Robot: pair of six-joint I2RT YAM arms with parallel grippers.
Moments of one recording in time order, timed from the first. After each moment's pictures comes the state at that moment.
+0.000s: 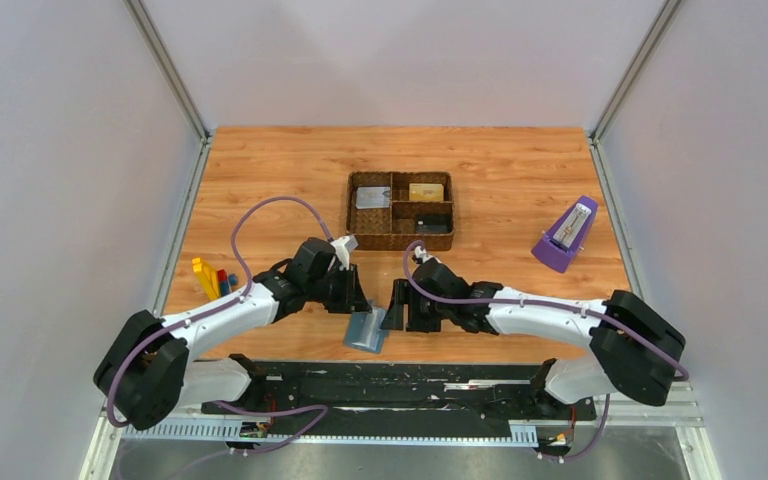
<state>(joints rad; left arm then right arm) -0.66 1.21 0.57 -0.18 0.36 -0.64 0.98 1.37 0.67 -0.15 -0.11 0.94</state>
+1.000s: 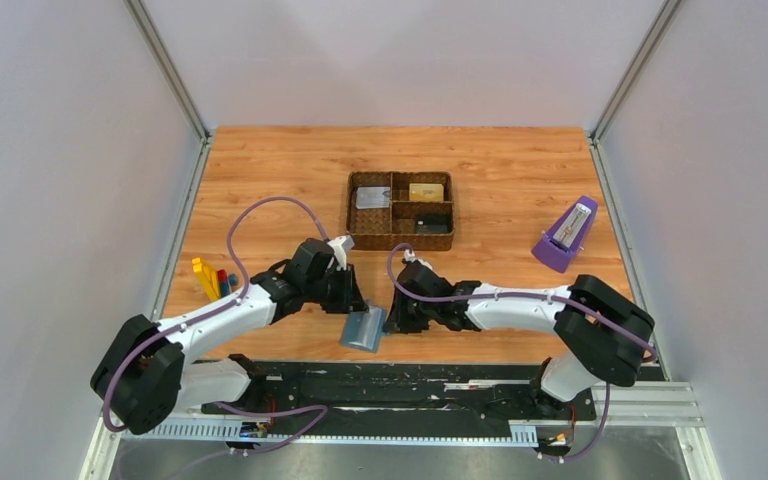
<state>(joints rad) -0.66 1.18 0.57 -0.21 0.32 -0.65 1.01 1.54 0.72 -0.08 -0.10 1.00</state>
